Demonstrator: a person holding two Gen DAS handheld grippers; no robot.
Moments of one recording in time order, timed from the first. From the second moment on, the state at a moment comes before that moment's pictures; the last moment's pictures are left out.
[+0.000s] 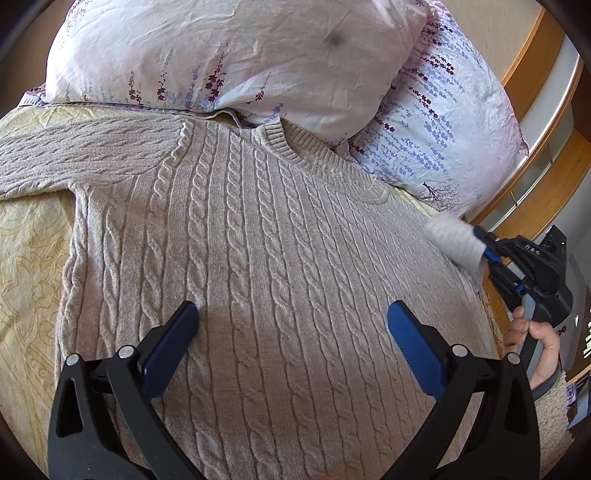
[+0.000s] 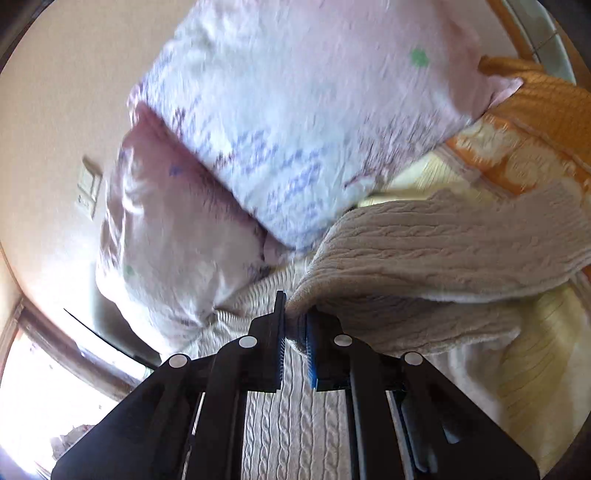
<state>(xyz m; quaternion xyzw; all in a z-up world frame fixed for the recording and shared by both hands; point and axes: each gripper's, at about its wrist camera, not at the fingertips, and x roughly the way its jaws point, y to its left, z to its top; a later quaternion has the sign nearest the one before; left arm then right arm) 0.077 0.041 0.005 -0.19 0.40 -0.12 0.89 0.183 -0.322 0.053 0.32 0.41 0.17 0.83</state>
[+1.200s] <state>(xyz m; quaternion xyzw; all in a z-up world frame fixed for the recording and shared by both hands) 0.071 0.043 0.008 -0.22 0.39 -0.13 0.89 0.177 -0.455 0.023 0.52 0.37 -0.03 0.77</state>
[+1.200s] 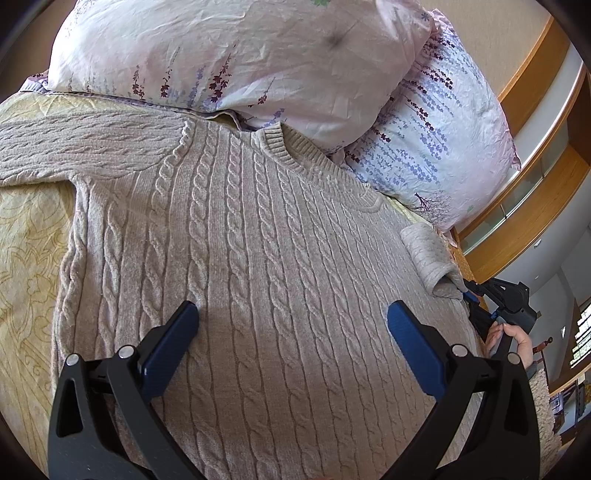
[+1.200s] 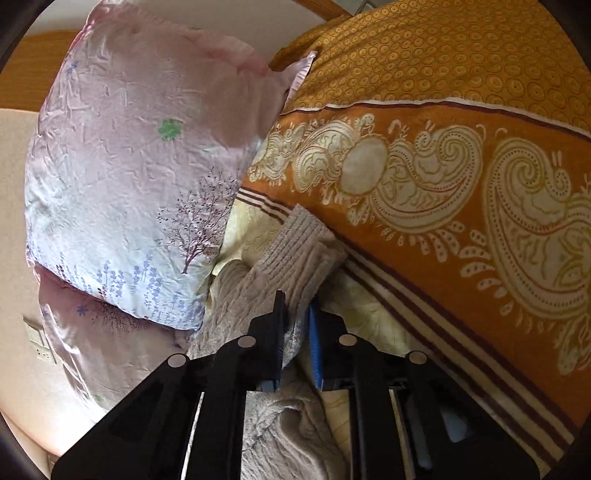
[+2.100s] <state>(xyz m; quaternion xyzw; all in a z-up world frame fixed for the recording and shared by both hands) 0.067 0.052 0.006 -0.26 0.37 -0.14 0.88 0.219 -0.125 0.034 0.22 0.52 0.27 0.78</state>
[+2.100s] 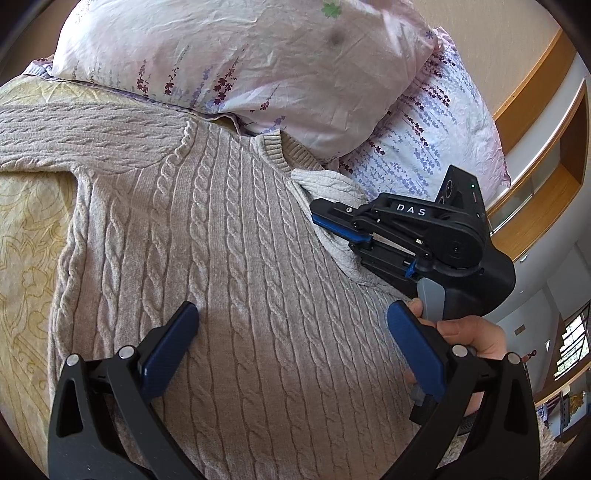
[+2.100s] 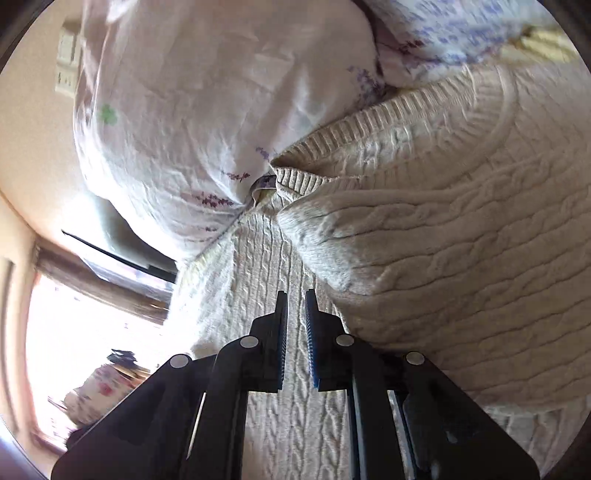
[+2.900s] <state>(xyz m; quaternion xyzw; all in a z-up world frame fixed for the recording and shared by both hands) 0.064 0.054 0.005 -0.27 0.36 -0.15 0.88 0.198 -0.063 0.069 -0.07 0.43 0.31 0.85</state>
